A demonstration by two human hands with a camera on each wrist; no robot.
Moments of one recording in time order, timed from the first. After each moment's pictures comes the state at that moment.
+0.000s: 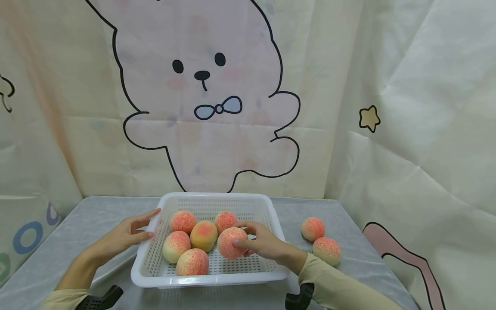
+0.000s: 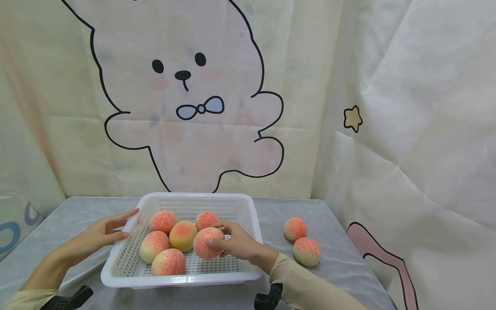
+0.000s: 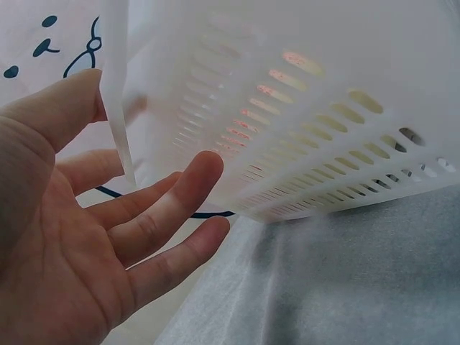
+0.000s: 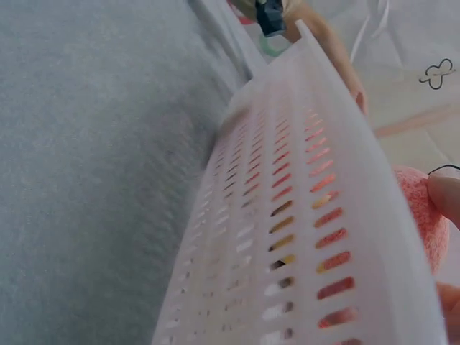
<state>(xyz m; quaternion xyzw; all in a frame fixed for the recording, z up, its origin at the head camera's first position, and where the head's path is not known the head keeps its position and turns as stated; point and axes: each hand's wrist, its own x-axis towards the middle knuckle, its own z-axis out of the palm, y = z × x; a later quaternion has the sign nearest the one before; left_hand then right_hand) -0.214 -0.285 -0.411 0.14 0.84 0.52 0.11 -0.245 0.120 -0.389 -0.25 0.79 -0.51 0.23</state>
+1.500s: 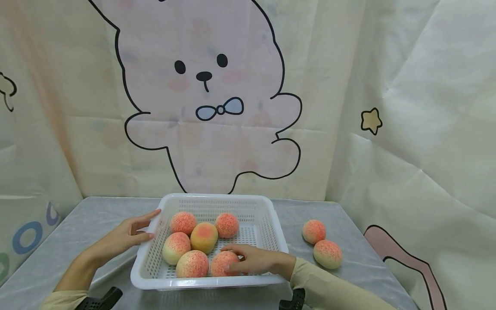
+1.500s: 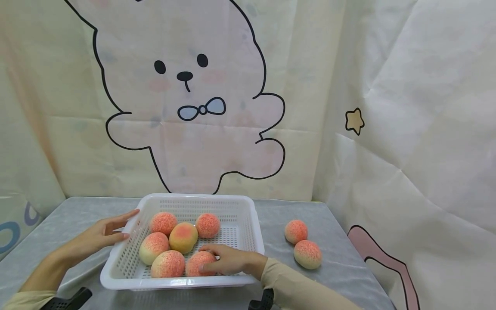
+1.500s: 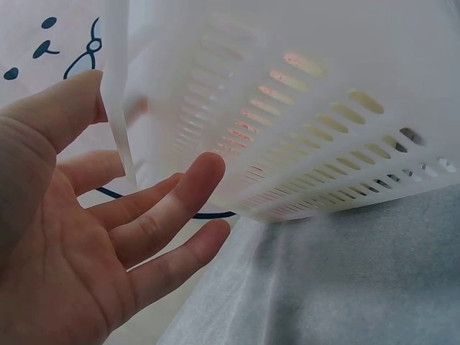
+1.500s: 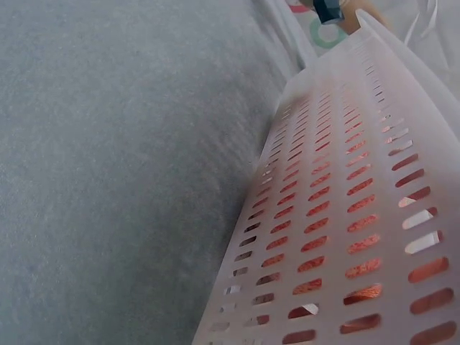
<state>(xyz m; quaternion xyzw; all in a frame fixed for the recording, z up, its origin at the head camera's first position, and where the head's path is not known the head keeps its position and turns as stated) -0.215 -0.284 -0.409 0.14 0.84 0.51 0.11 -0.242 0.105 -0.408 -0.28 0.80 -0.39 0.36</state>
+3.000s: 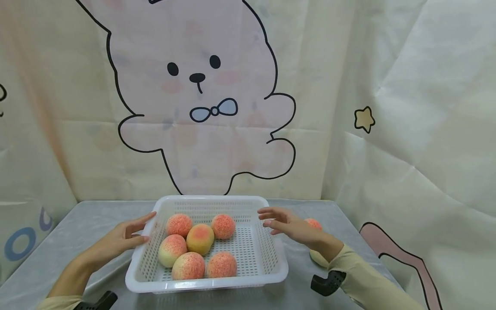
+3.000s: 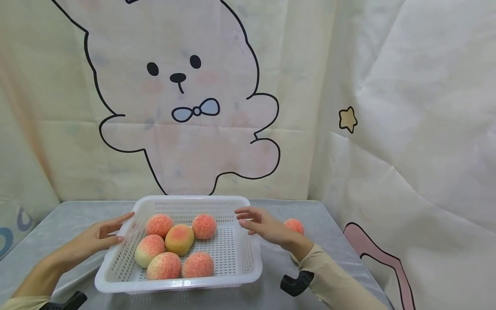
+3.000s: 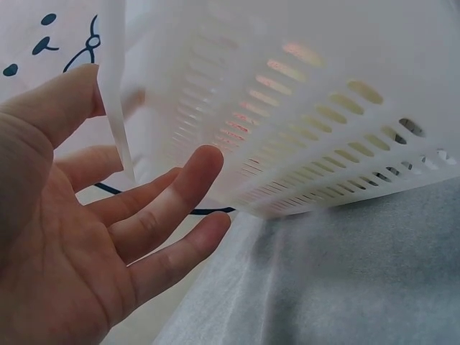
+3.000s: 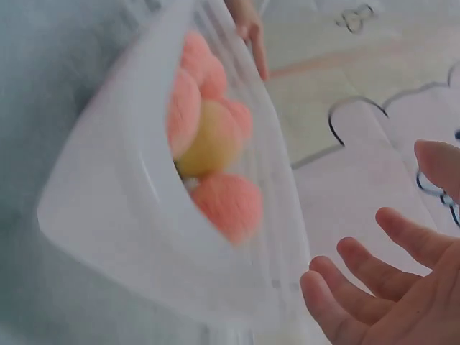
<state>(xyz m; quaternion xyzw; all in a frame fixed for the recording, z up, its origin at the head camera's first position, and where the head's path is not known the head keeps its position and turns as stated) -0.216 -0.288 -0.413 0.14 0.83 0.52 0.12 -0.265 0.197 -0.349 -0.27 0.81 -0.47 0.21</state>
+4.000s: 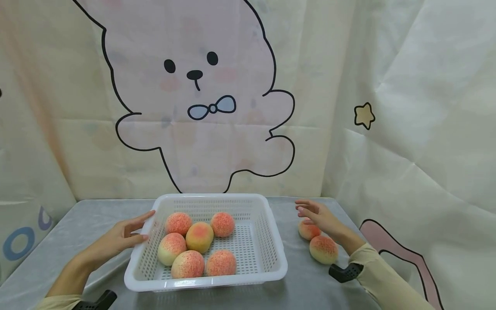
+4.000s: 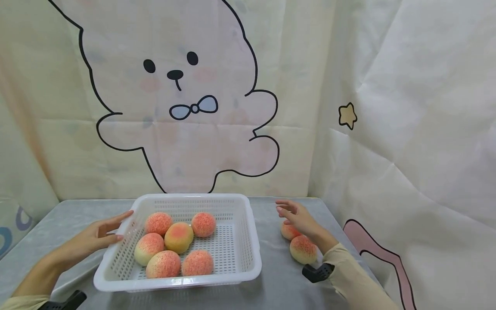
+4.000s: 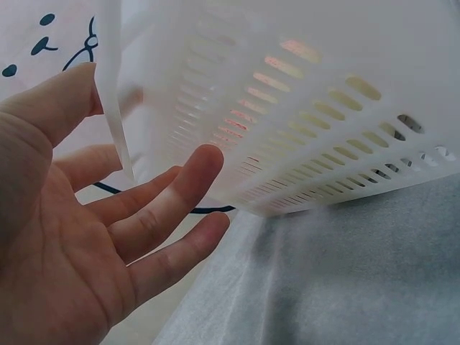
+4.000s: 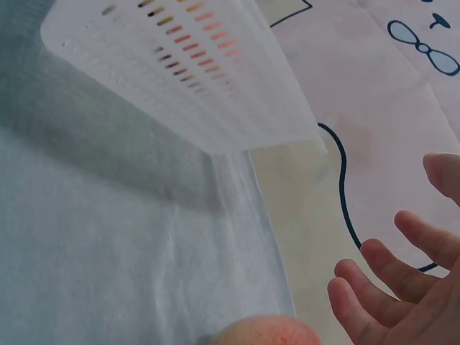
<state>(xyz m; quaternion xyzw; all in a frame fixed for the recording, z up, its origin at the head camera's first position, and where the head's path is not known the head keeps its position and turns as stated) -0.216 -0.285 -0.410 0.13 0.84 0.51 0.11 -0.298 0.284 -0.372 -0.18 0.85 -0.48 0.10</state>
